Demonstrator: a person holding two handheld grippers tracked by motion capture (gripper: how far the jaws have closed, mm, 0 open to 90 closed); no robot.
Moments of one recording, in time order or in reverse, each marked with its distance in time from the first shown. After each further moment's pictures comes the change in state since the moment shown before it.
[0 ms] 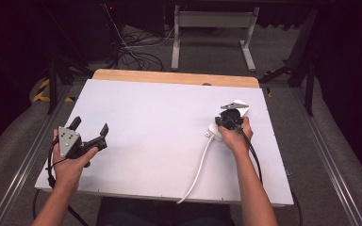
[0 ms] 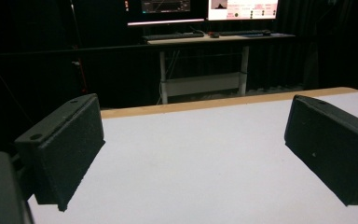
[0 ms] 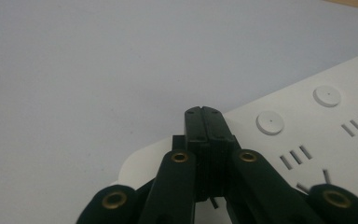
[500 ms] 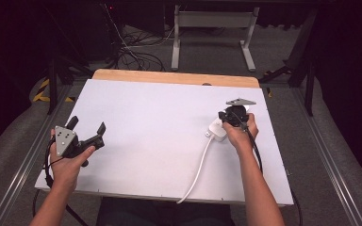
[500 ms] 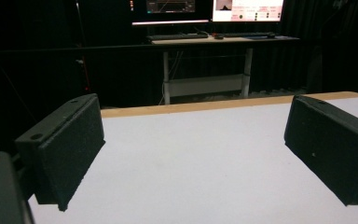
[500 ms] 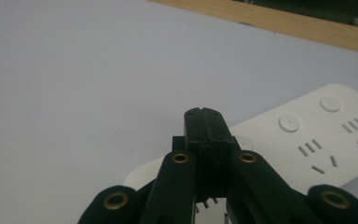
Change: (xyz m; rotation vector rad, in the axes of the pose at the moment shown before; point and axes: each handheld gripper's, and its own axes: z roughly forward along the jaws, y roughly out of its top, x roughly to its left) left arm 0.007 0.000 0.000 -0.001 0.016 -0.015; right arm -0.010 0.012 -0.026 -0.084 0.016 0.027
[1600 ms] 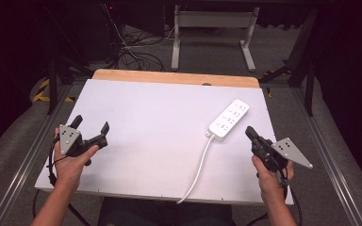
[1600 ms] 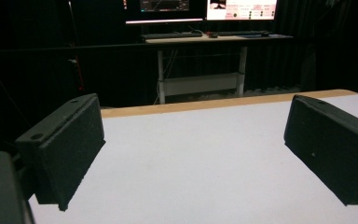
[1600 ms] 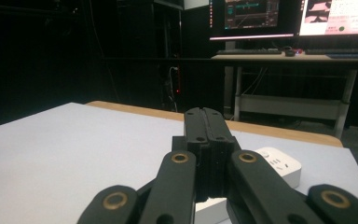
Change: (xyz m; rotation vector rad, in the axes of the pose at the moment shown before) left arm -0.006 0.000 0.006 0.006 -0.025 0.000; right arm 0.005 -0.086 -0.134 -0.597 0.006 0.011
